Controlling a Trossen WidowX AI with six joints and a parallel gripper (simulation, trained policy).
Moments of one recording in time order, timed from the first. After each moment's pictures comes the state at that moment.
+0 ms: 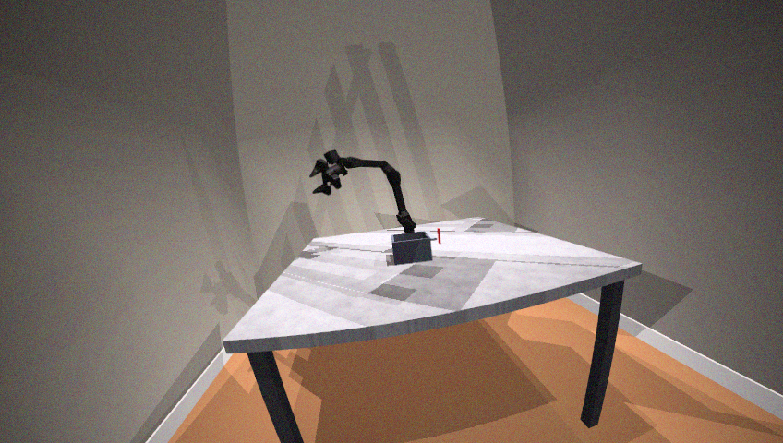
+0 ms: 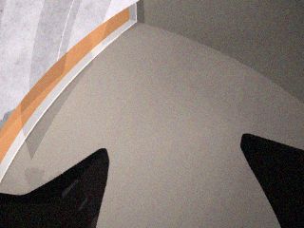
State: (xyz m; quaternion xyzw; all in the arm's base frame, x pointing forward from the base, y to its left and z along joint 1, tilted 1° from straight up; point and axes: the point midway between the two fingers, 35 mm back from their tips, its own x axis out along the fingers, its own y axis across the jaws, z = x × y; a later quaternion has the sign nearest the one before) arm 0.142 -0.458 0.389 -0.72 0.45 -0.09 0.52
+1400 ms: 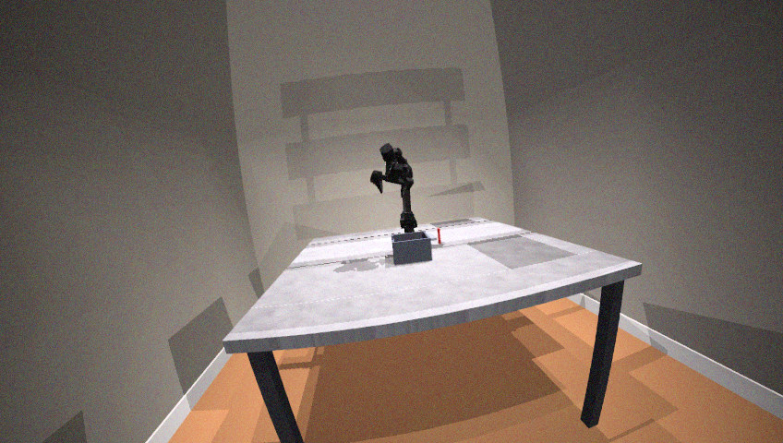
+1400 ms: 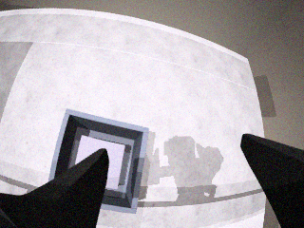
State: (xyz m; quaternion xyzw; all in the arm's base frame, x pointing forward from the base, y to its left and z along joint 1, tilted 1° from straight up) arm 0.309 -0.132 0.310 -0.16 0.42 -0.04 0.89
